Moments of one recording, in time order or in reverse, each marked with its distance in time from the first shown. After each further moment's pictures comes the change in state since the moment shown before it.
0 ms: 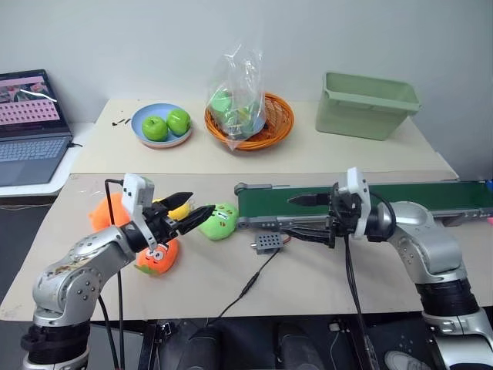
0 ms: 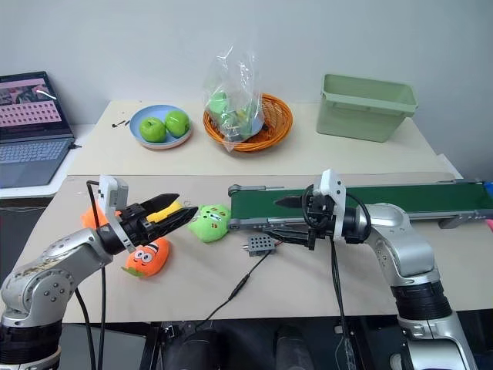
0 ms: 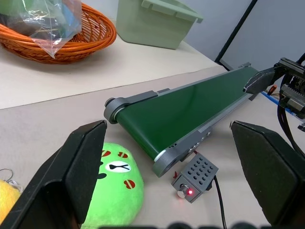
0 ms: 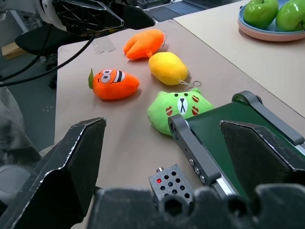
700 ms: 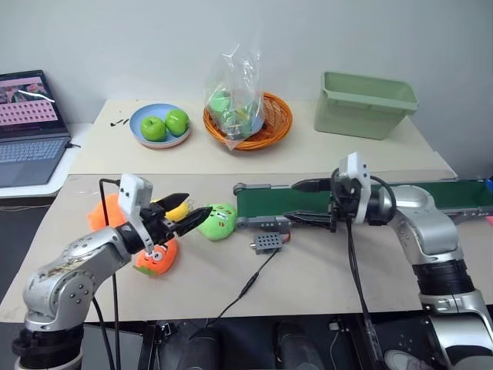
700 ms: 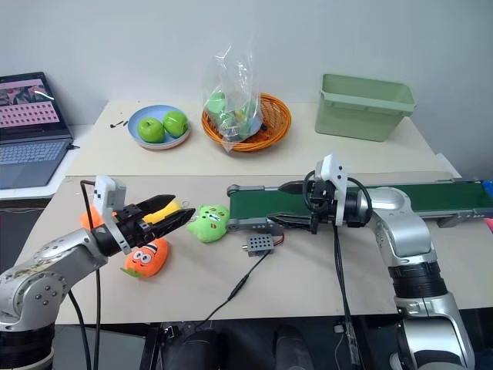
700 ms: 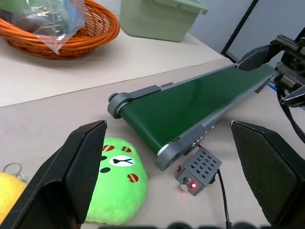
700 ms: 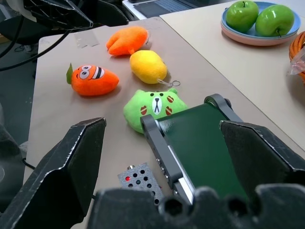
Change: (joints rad) left arm 0.066 0.034 0.080 -0.053 -0.011 0.041 0.067; right arm -0.146 0.002 0.026 0.172 -0.080 -0.070 0.062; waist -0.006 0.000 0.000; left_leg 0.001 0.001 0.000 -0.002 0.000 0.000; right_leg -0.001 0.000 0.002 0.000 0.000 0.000
